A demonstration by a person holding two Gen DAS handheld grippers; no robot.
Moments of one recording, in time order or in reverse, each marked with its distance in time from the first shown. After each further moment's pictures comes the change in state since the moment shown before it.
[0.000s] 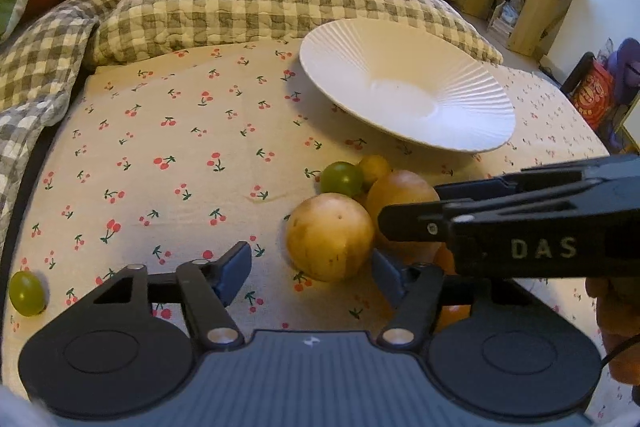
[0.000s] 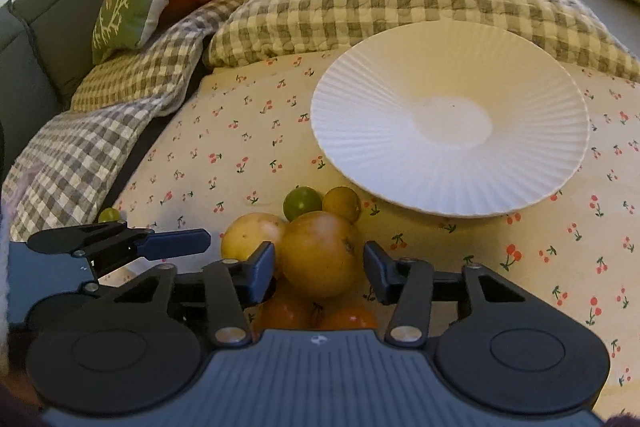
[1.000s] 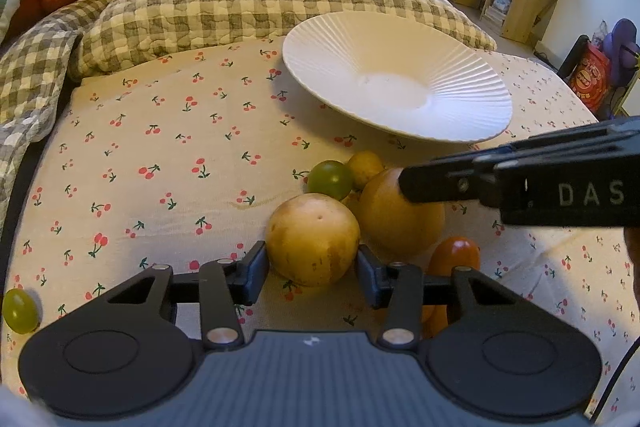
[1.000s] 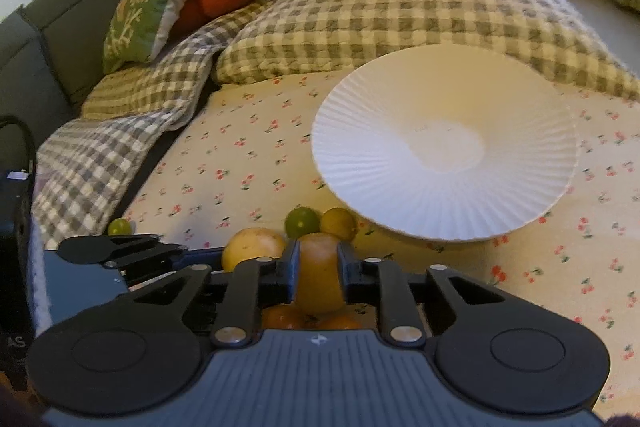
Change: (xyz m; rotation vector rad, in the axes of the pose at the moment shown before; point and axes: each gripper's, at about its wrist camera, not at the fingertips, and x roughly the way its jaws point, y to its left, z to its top) left arm 0.006 -0.003 0.000 0.056 0.000 -0.007; right arm -0.011 -0.007 0.005 -0.006 -0.029 0.041
